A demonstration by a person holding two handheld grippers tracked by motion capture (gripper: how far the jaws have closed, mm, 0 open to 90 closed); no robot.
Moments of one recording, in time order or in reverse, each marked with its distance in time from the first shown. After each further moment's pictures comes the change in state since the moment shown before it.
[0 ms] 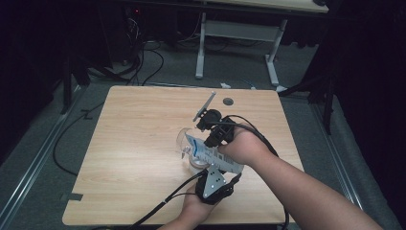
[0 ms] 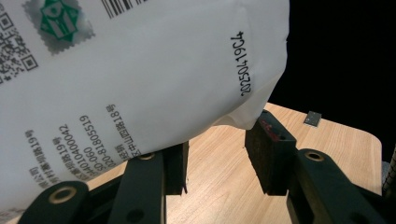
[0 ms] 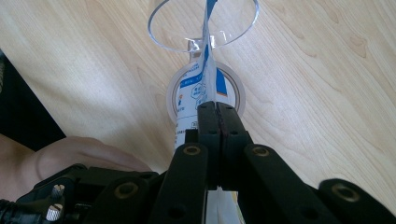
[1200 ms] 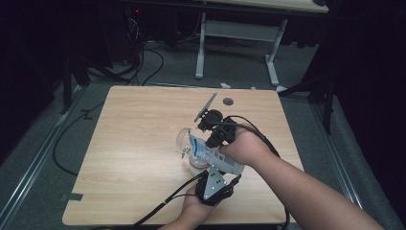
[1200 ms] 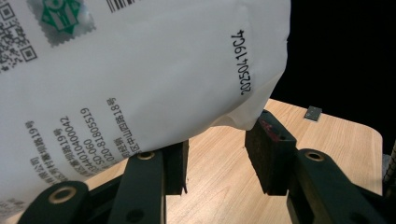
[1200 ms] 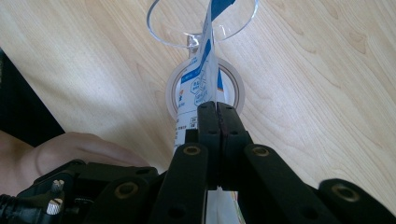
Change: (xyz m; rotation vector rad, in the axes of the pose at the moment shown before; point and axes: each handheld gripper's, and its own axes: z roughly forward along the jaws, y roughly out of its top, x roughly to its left) left arm -0.002 -0.002 -0.001 0.011 0.003 0.012; right arm 0.000 -0.002 -0.002 0.010 -0.004 0.003
